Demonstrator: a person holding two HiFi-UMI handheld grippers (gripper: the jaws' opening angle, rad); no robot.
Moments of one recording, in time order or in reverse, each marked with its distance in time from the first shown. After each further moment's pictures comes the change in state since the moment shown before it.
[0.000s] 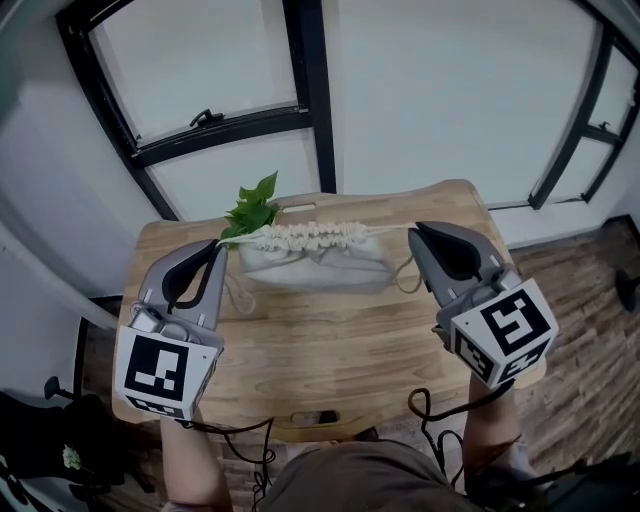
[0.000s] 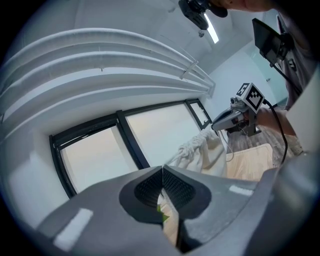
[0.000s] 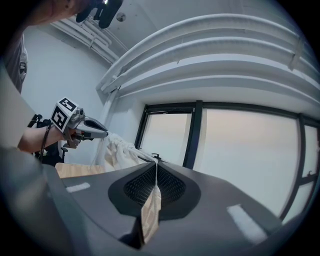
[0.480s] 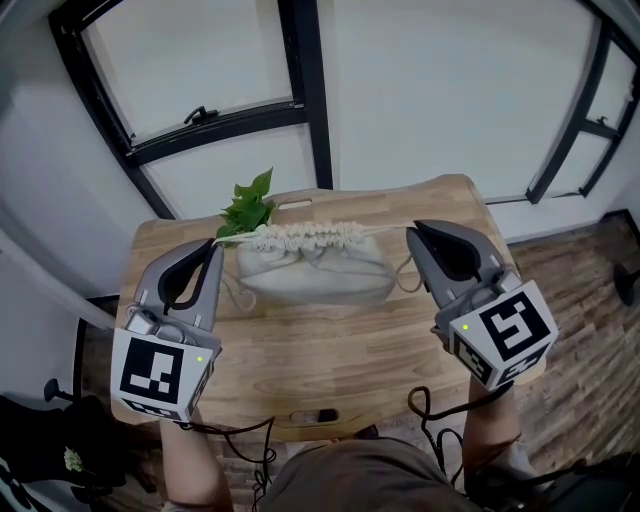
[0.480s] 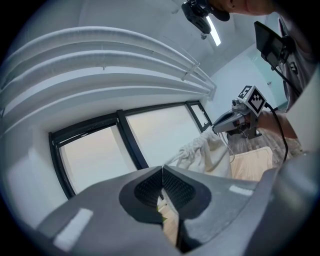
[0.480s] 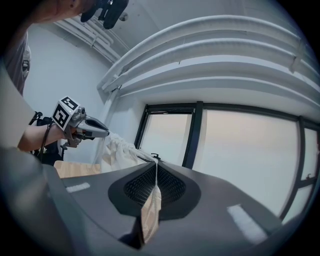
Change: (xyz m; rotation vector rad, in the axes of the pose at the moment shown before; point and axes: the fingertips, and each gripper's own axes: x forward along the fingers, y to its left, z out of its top) left arm 0.004 0.000 -0.003 -0.040 -0.002 -0.003; right arm 0.001 0.000 0.000 -0.006 0.004 -0.016
